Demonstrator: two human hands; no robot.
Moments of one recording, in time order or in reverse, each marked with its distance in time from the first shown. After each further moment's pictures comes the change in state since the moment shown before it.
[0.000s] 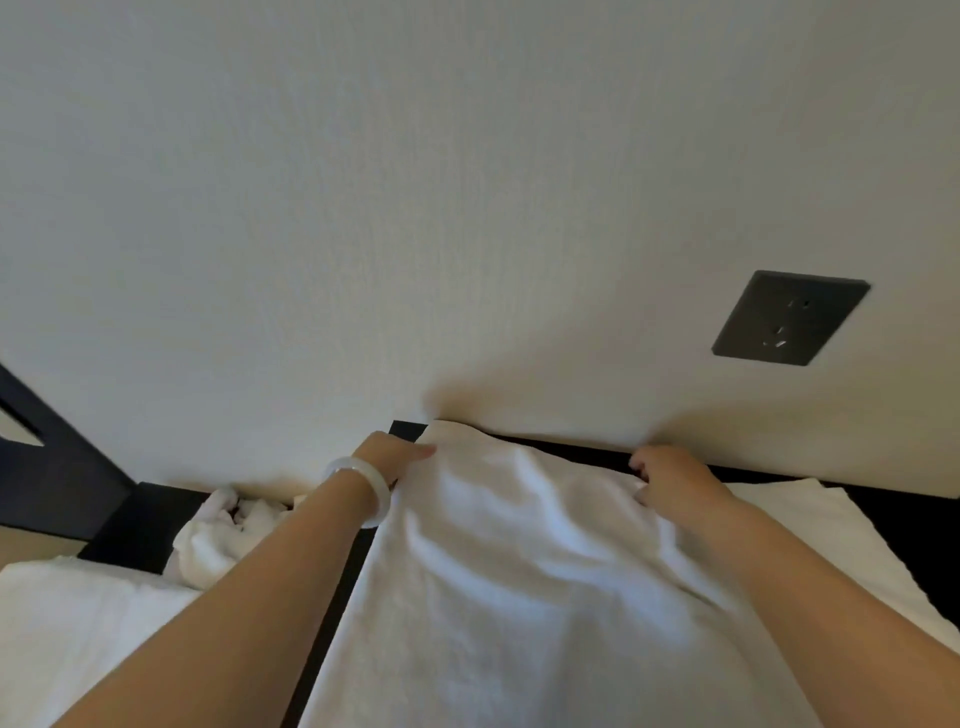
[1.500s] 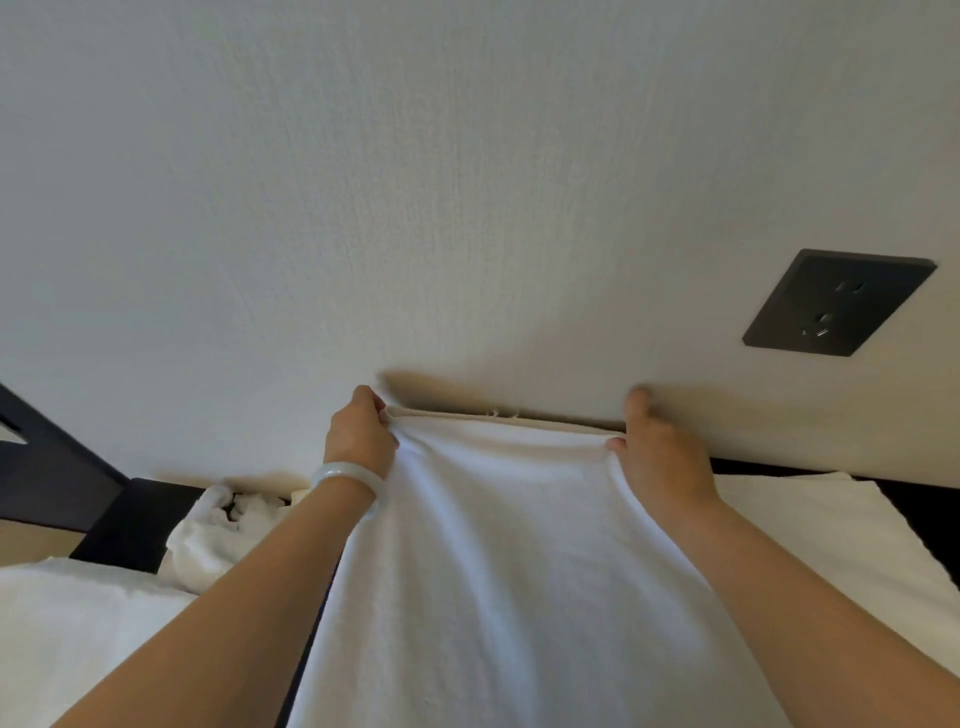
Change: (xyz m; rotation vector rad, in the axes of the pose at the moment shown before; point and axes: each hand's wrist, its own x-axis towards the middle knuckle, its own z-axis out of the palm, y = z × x) left_hand 0.004 0.008 -0.007 0.341 0.391 0.360; right_hand 0.012 -0.037 0.011 -0.210 0.453 -0.051
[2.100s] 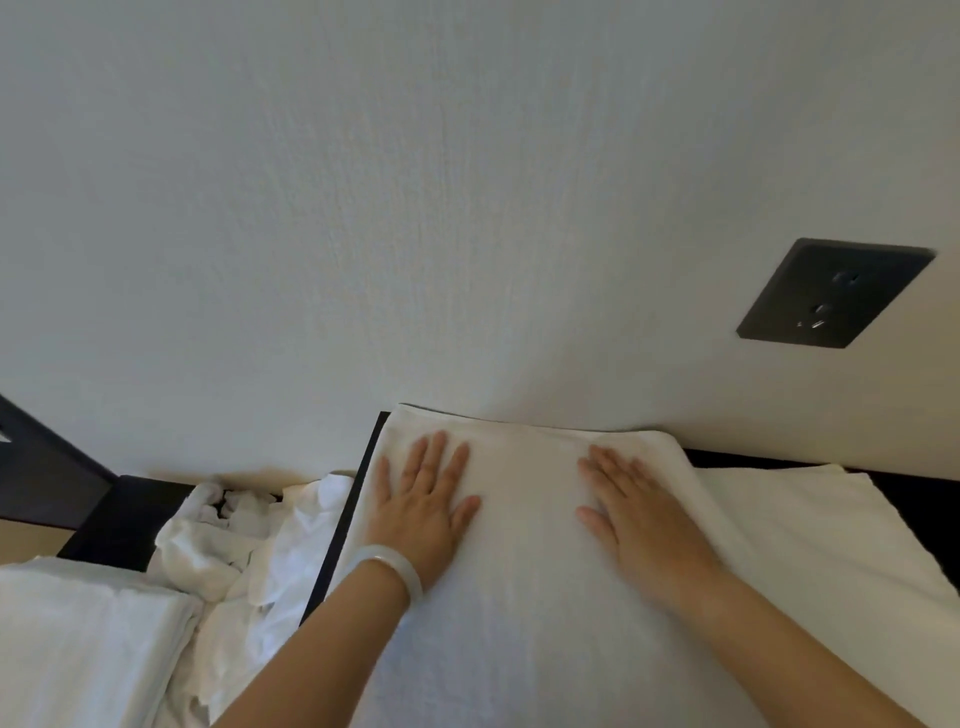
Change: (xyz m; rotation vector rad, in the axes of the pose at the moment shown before) left_hand -0.062 -0.039 0.071 0.754 -0.264 0.477; right_hand -0.058 0.010 0.038 0.111 -0.156 -0.303
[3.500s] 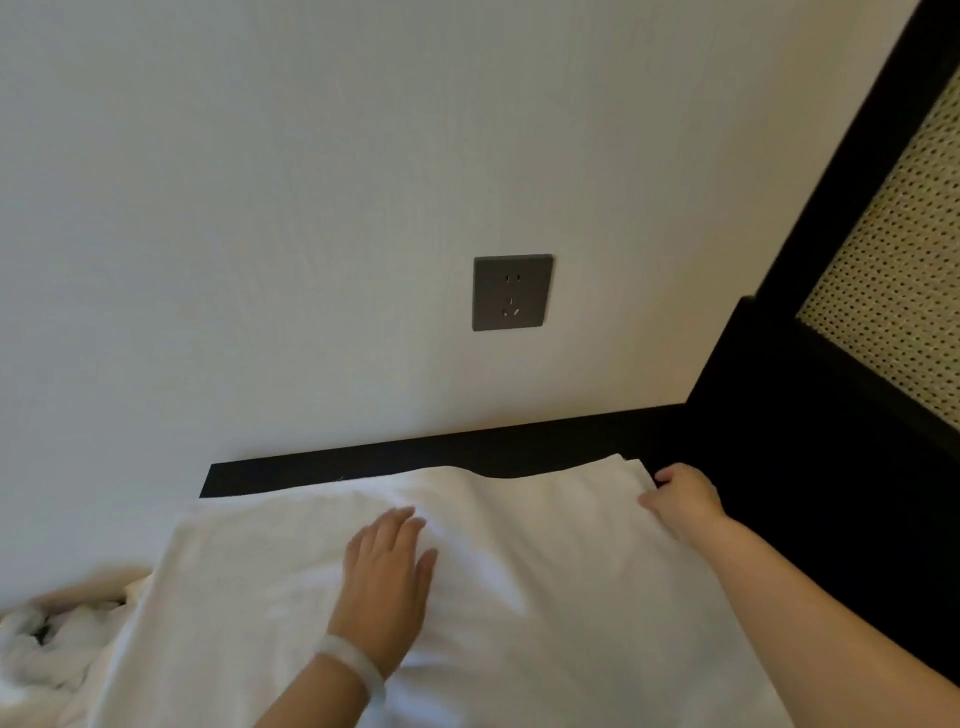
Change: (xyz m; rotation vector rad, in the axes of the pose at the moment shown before) left_hand -0.083 0.147 -0.029 -0.275 0.175 0.263; right_hand -0.152 0.147 -0.059 0.507 0.130 1.218
